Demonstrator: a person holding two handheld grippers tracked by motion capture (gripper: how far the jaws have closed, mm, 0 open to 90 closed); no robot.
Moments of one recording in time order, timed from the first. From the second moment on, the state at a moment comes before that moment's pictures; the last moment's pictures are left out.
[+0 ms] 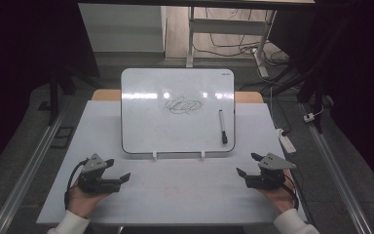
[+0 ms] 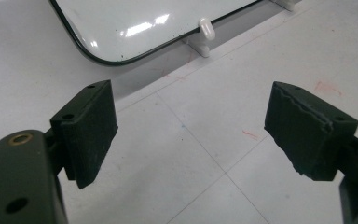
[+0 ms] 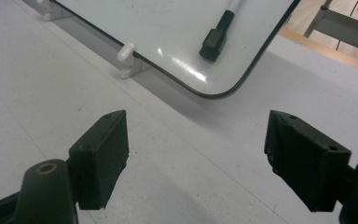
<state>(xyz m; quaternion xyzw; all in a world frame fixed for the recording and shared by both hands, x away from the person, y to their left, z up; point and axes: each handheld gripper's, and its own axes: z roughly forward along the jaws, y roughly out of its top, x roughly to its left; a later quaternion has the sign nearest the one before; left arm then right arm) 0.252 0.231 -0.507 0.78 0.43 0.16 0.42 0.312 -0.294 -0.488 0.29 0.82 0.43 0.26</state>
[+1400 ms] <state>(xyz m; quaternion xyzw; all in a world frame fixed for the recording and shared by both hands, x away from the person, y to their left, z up) 0.255 0.225 -0.519 0.80 0.42 0.17 0.39 0.403 -0.207 -0.430 0.38 0.78 0.39 0.30</state>
